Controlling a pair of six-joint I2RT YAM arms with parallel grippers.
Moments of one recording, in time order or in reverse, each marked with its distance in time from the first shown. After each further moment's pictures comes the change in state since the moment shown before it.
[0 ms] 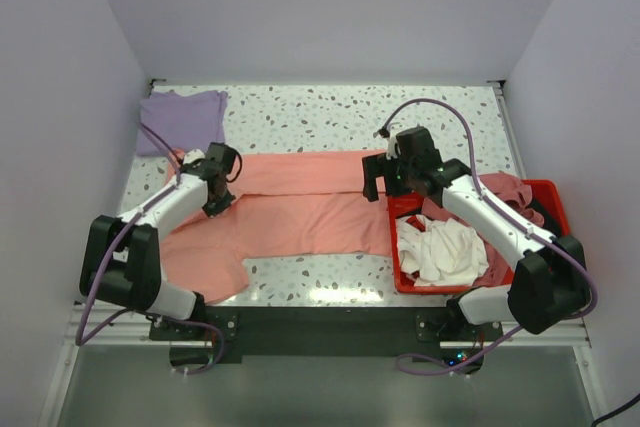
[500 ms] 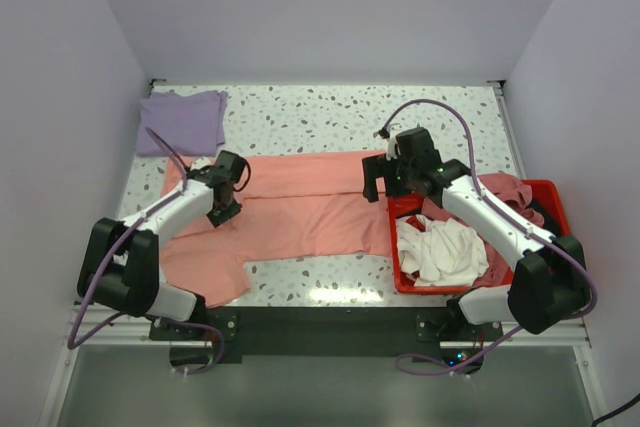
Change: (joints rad) left arm -0.077 -0.018 -0.048 -0.032 -0.003 -0.084; right arm 0.000 0.000 -0.004 0.001 0.000 0.000
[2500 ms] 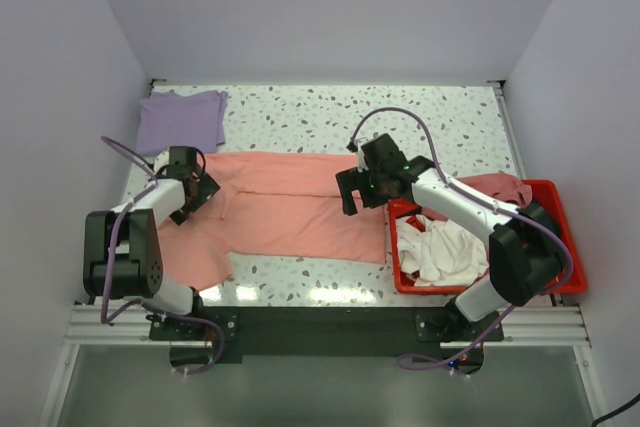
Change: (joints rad) left arm 0.364 0.047 -0.096 0.346 0.136 0.193; right arm 0.149 0.180 0.070 -0.039 0.000 0.034
